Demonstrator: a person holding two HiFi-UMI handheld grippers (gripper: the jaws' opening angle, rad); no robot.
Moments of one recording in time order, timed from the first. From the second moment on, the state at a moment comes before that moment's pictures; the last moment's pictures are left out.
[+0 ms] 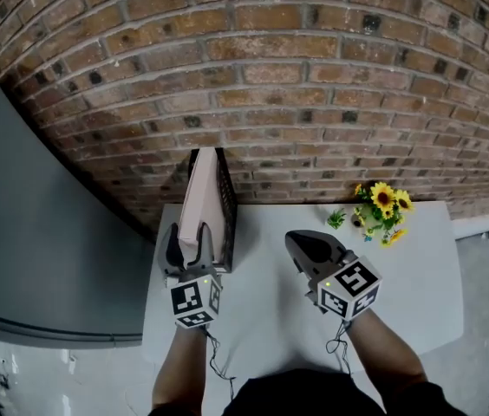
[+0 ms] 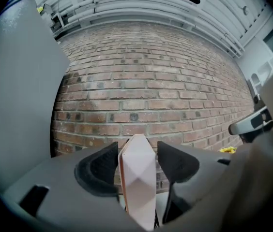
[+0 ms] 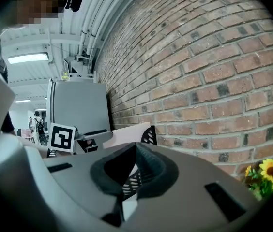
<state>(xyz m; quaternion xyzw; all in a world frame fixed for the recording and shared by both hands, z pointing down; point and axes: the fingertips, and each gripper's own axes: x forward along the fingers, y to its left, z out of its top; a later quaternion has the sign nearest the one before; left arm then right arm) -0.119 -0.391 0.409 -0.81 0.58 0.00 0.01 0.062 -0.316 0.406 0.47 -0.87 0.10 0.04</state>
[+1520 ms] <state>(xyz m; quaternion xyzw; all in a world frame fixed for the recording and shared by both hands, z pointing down) -0.036 -0.085 0.396 -0.78 0.63 -0.02 -0.07 0.055 -0.134 0.390 0.26 -0.96 0.09 0.01</state>
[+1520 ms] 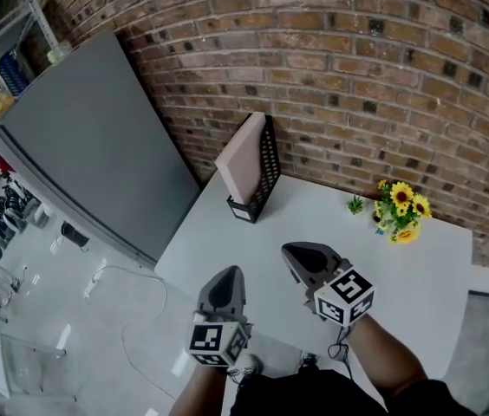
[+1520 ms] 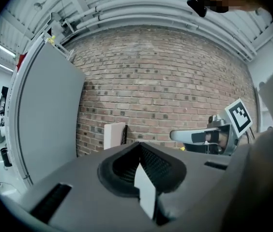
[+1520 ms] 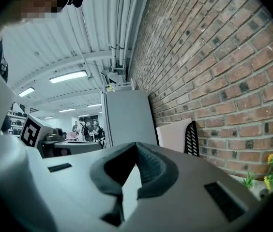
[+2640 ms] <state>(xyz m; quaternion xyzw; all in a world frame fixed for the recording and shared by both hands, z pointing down) -0.127 -0.012 0.389 -0.87 0.50 0.01 -0.07 -0.010 -0.035 0.379 0.43 -0.90 0.07 0.00</state>
